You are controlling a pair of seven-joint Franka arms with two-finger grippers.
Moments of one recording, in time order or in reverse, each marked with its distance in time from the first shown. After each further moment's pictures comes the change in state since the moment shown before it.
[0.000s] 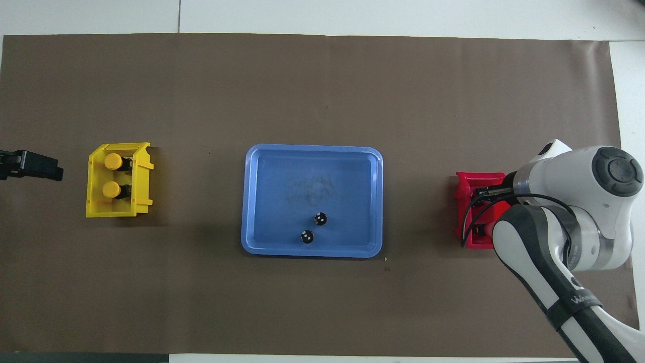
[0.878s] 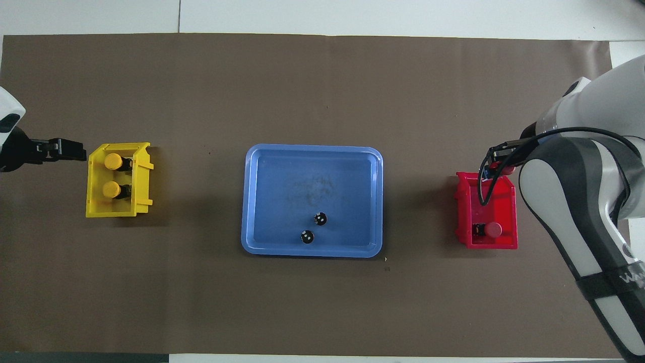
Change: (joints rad) left arm 0.002 0.061 0.005 -0.207 -0.006 0.392 -0.111; right arm 0.084 0.128 0.006 0.532 0.003 -0.452 0.104
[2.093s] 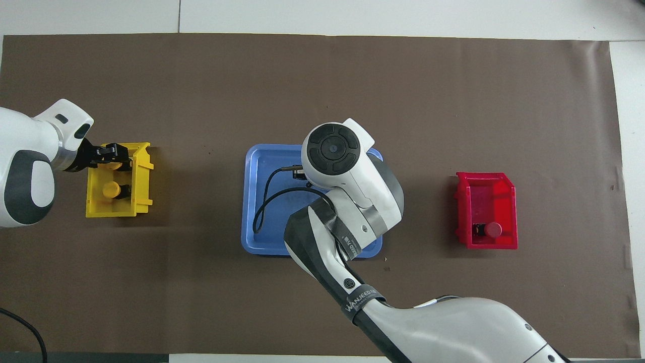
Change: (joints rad) left arm -0.001 0.163 -0.004 -0.103 0.000 0.251 -0.058; right arm 0.473 0.319 0.005 0.119 0.001 0.305 0.551
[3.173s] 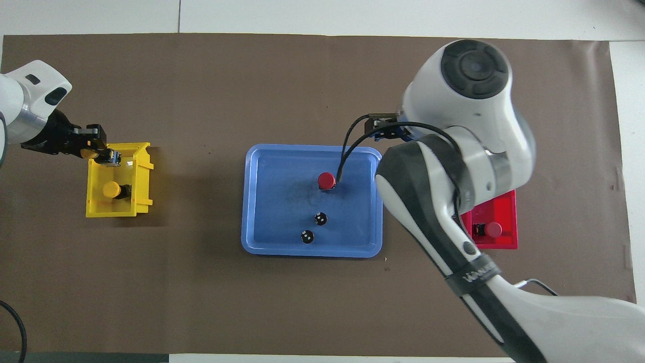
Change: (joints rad) left arm -0.083 0.014 -0.002 0.399 0.009 -0.514 -0.063; right arm -0.297 -0.224 -0.029 0.002 -0.002 -0.246 -0.281
